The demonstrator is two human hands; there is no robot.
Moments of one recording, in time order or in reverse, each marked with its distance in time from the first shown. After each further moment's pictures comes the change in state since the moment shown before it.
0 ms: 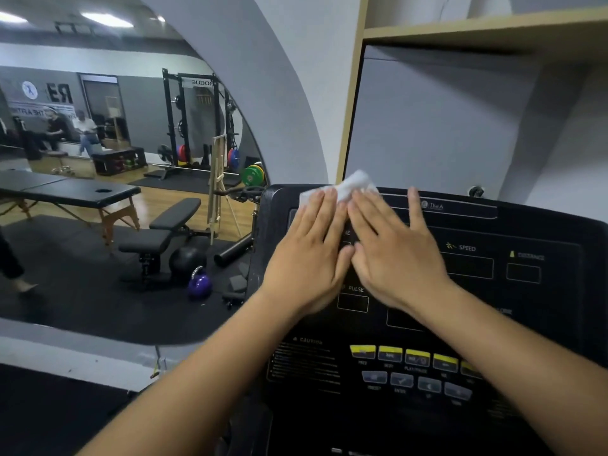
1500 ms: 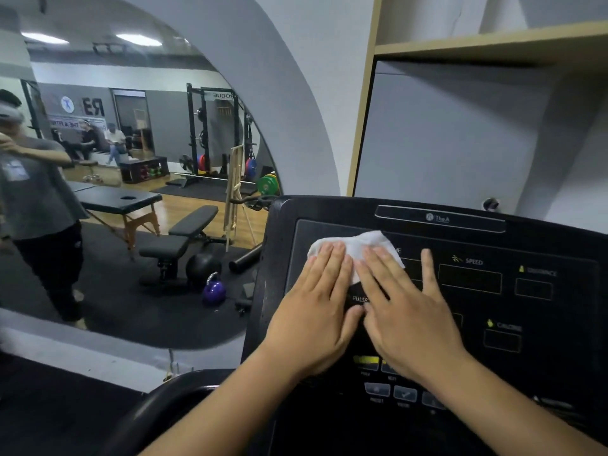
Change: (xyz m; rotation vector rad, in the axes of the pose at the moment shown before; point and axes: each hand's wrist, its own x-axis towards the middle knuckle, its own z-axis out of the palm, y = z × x) left_hand -0.050 0.027 0.004 -0.017 -0.041 0.012; right_hand -0.058 -0.014 0.022 0.069 0.040 -0.051
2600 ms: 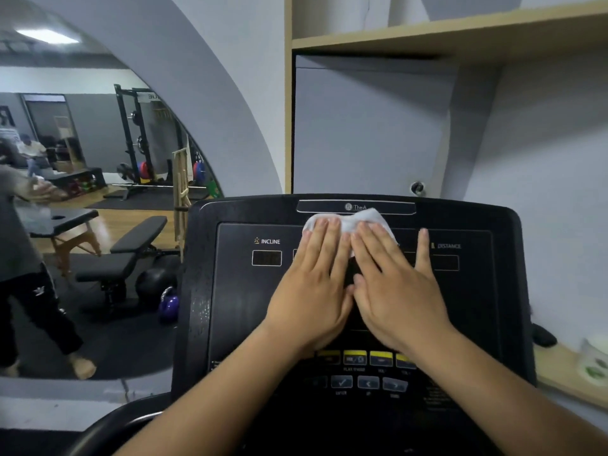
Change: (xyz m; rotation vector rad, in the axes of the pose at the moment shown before) left_hand 0.065 0.059 0.022 0.041 0.076 0.189; right_hand -0.027 0.063 -0.011 0.015 -0.049 0.267
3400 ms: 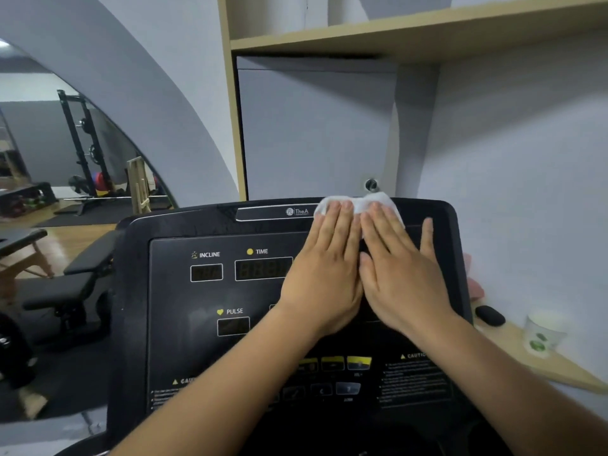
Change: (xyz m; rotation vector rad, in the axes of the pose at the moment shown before) left_hand 0.067 0.058 0.005 0.027 -0.056 0.097; right_hand -0.010 0.070 -0.007 0.013 -0.019 0.224
